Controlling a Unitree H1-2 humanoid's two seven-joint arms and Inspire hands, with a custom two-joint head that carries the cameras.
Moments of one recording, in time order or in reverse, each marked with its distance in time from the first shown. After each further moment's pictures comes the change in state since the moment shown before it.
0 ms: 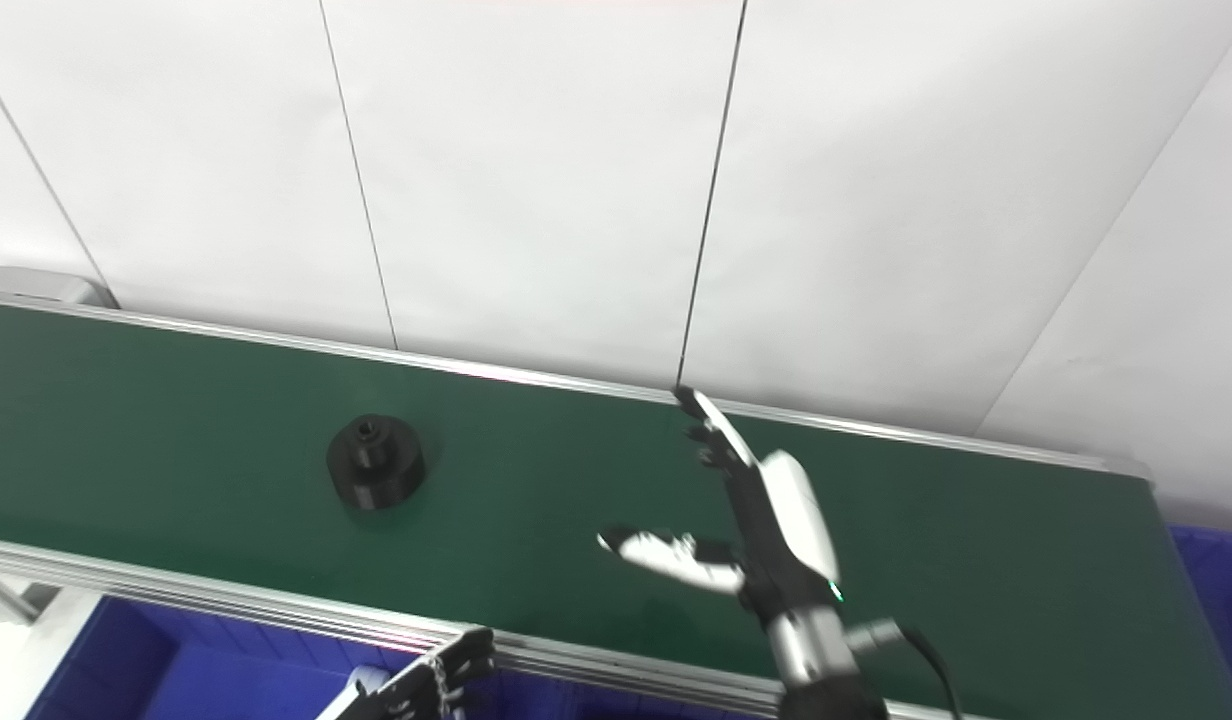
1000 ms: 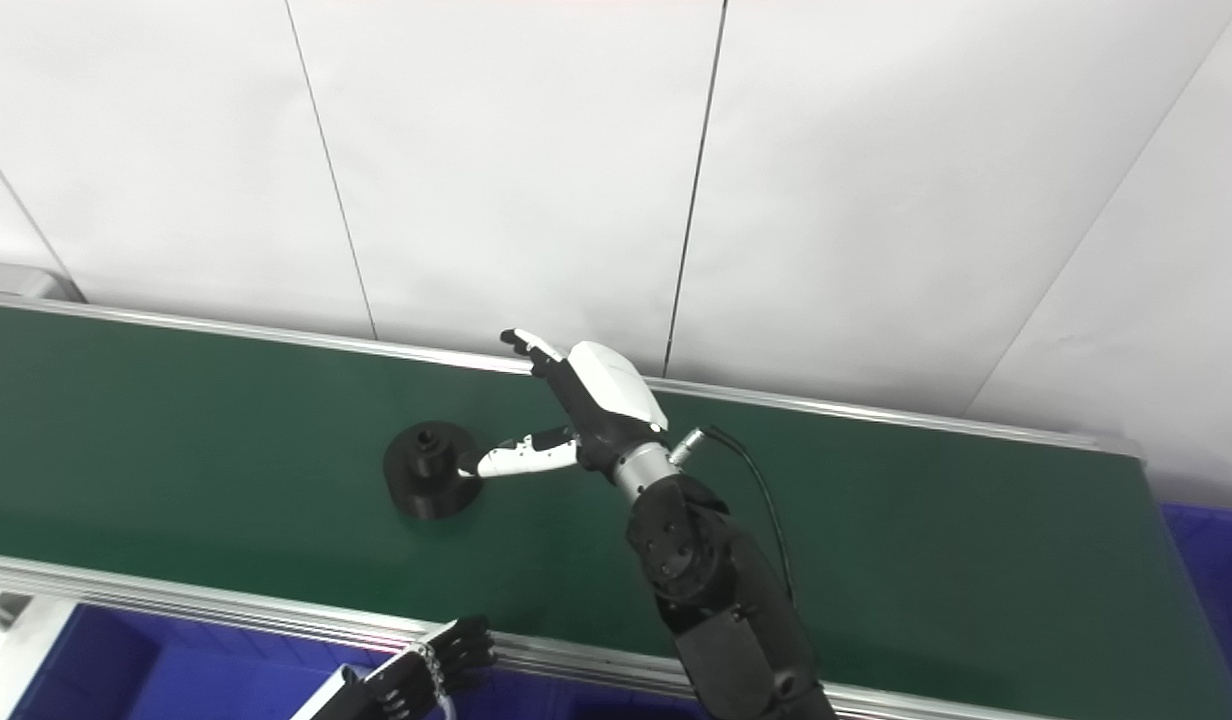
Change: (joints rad) left arm 0.025 -0.062 0.094 -0.063 0.015 -0.001 -0.158; right arm -0.375 0.034 0.224 0.456 -0.100 0.069 0.045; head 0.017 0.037
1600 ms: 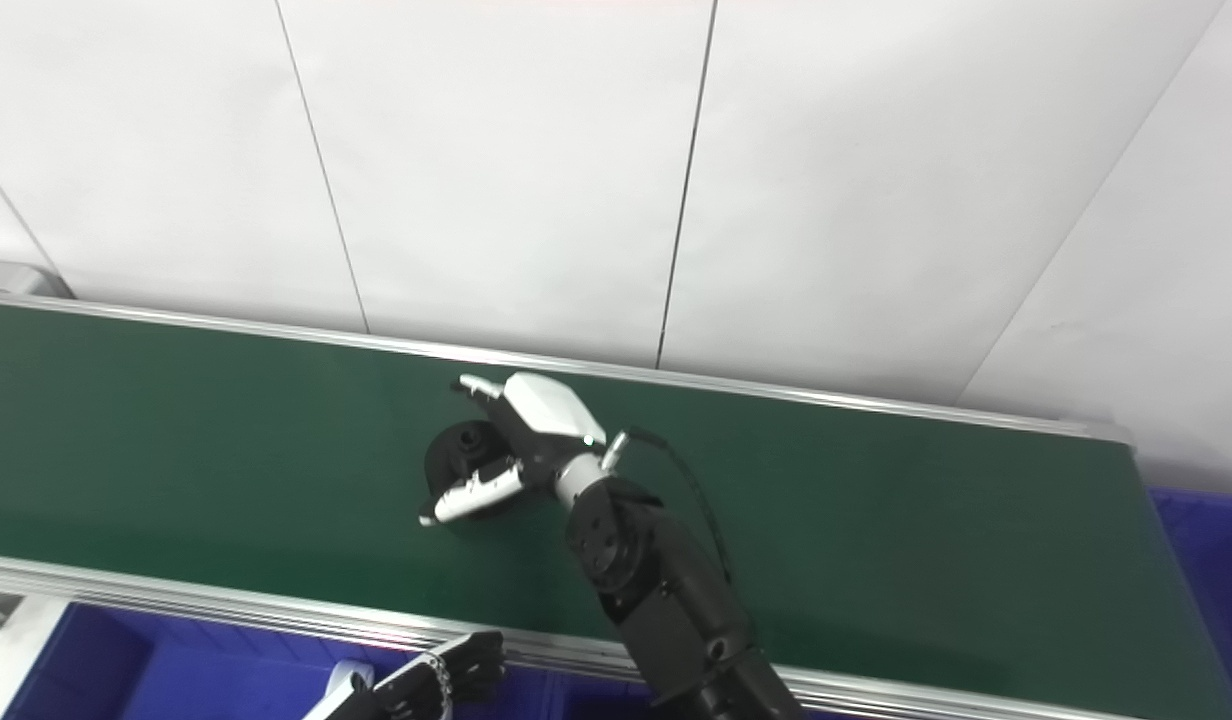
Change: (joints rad) left arm 0.016 0.032 -0.066 -0.042 0.028 0.000 0.032; right arm -0.040 0.034 0.101 0.205 -0.038 0.012 -0.022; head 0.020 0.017
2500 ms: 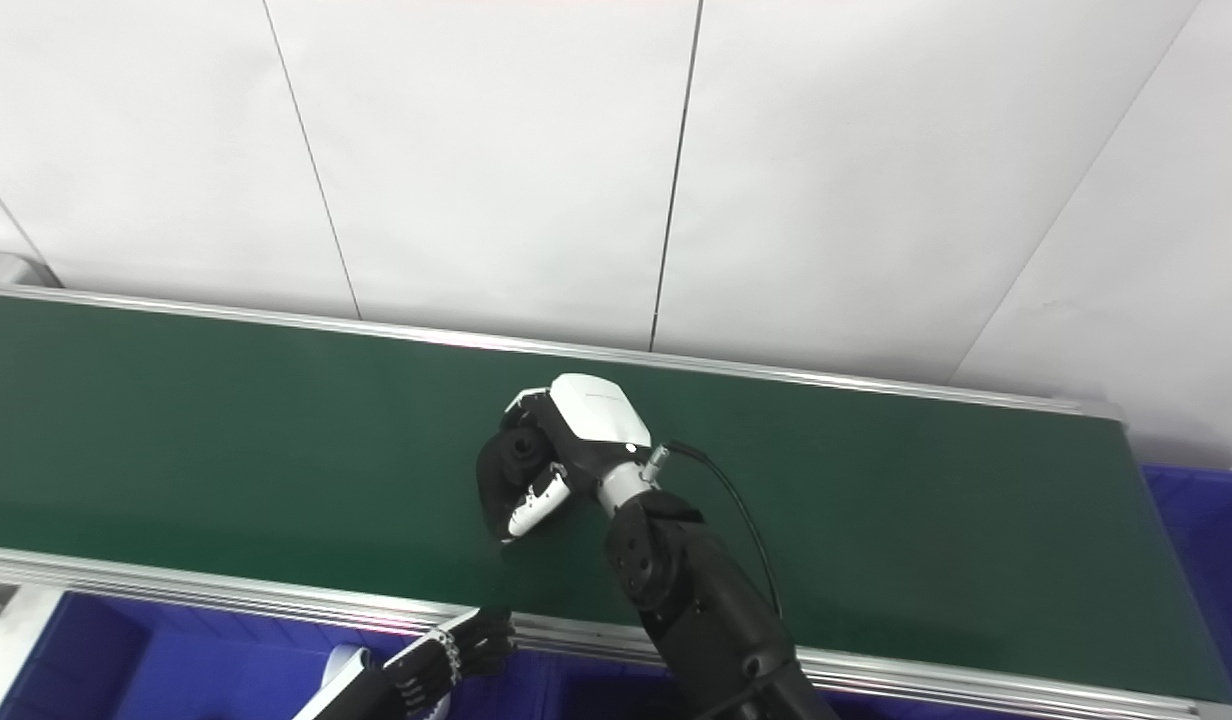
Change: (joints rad) left arm 0.000 0.006 -0.035 -0.022 0.015 0.000 0.058; right arm 0.087 -0.073 -0.011 -0.092 -0.056 -0.016 -0.114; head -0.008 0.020
